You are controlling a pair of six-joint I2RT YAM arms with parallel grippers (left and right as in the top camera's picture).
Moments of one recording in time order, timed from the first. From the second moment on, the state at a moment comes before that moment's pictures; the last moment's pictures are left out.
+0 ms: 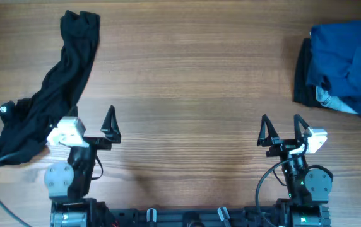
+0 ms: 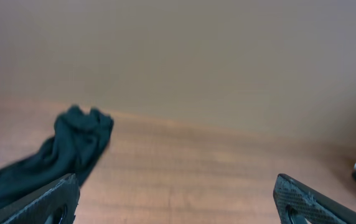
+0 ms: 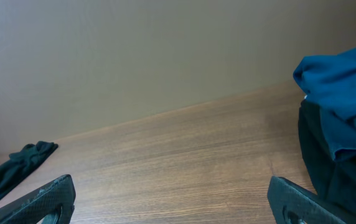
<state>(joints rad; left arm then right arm) 0.05 0.30 0.21 0.08 0.17 -0.23 -0.04 0.02 0.01 0.01 -0.16 0.31</state>
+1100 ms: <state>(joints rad) 0.05 0.52 0.21 0.09 0.17 -0.22 -0.04 0.02 0.01 0.01 -0.16 0.31</state>
